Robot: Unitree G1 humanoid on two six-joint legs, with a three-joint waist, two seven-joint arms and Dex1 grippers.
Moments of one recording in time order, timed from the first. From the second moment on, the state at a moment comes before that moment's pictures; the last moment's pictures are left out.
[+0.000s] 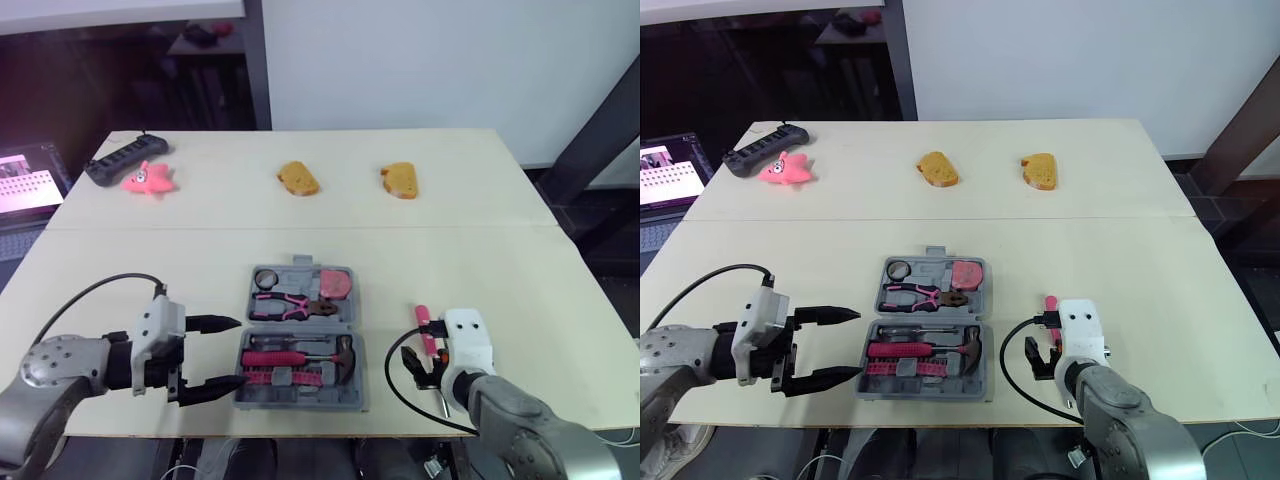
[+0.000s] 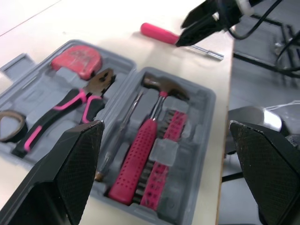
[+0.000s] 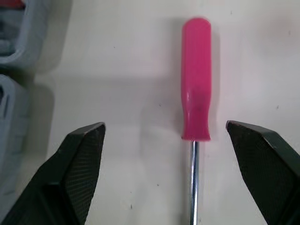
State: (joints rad) left arm 0.19 0.86 0.23 -0.46 -0.62 0.37 -1.19; right arm 0.13 -0.14 -0.08 -0.95 0.23 1.44 -0.03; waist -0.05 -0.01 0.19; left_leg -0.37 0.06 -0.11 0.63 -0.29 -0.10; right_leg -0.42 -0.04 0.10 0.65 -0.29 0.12
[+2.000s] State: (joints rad) left arm 0.11 0.89 0.25 -0.33 -0.61 0.35 -1.25; right arm -0.53 -0.70 0.21 -0.95 0.64 1.48 0.60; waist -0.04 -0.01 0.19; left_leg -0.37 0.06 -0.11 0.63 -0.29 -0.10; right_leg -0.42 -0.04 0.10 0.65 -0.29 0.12
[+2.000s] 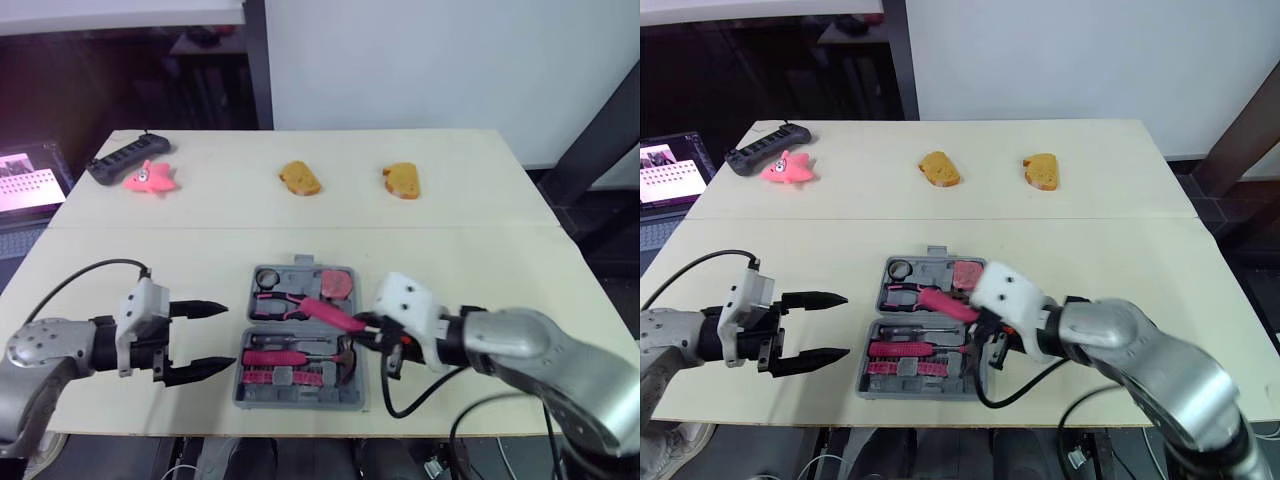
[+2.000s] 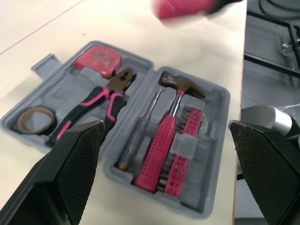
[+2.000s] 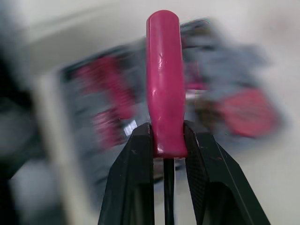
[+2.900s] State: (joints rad) left arm 0.37 0.94 0.37 -0.24 -0.55 0.07 -1.49; right arm -0.84 -0.27 0.80 -0.56 0.61 1.61 0.38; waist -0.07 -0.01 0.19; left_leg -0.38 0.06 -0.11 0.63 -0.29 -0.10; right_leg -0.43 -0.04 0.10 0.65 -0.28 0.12
